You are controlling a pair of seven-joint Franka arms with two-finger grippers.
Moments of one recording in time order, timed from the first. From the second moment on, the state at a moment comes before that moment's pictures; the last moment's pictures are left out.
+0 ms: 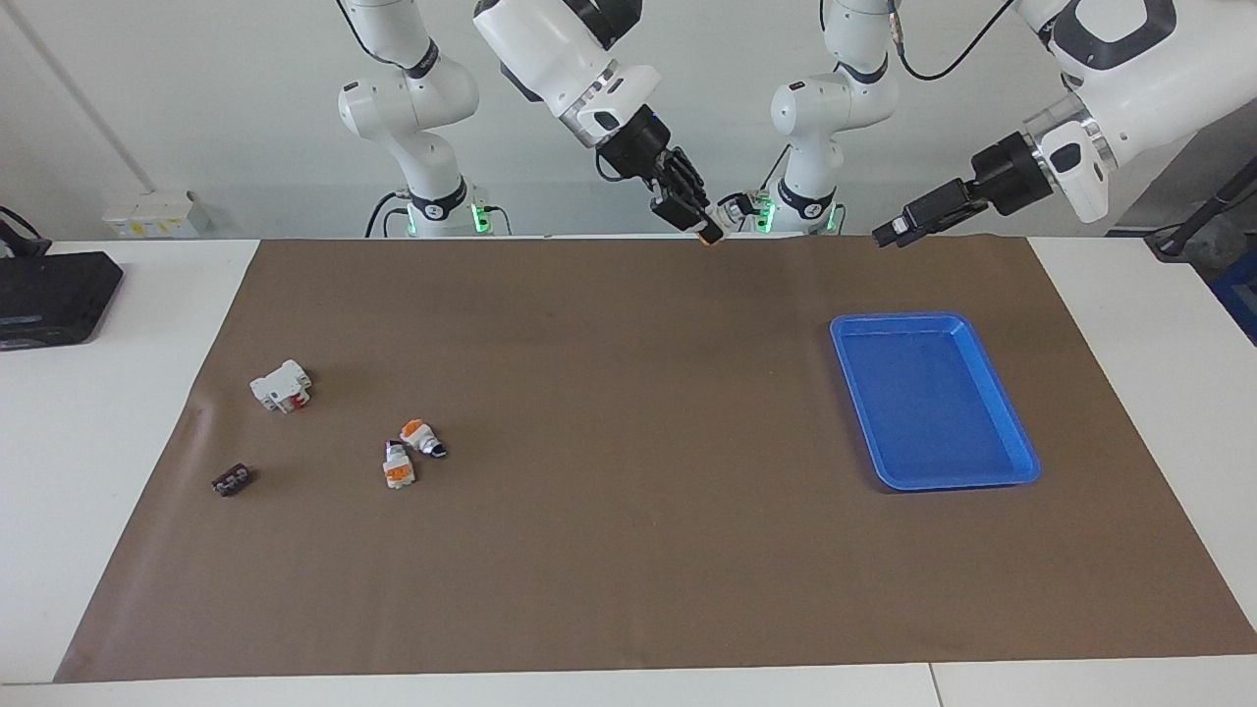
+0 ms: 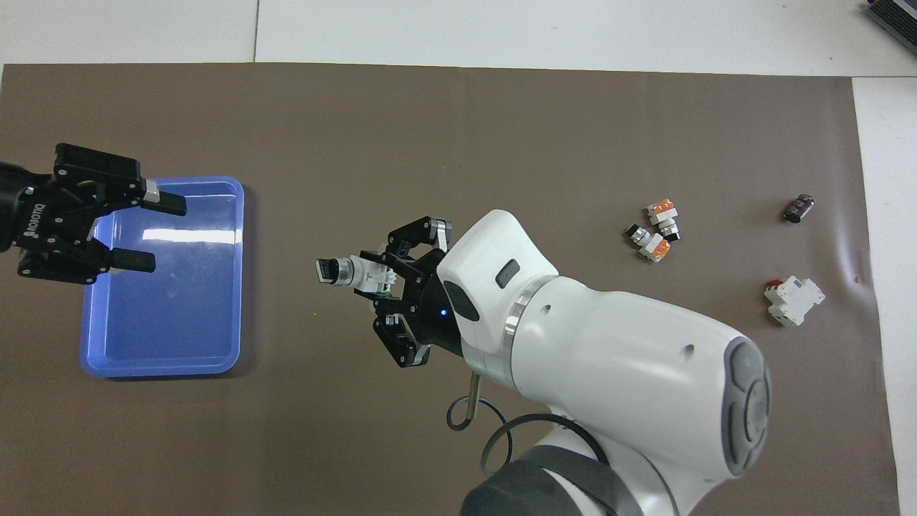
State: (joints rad) left arm 0.17 -0.02 -0.13 -1.64 -0.78 1.48 -0.50; right arm 0.34 -0.05 0.34 -1.89 0.66 2.53 -1.20
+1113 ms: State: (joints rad) left arm 0.14 -0.02 -0.27 -1.64 -0.88 1.46 -0.62; right arm 0.35 -0.04 0.34 -1.89 0.61 2.53 -1.16
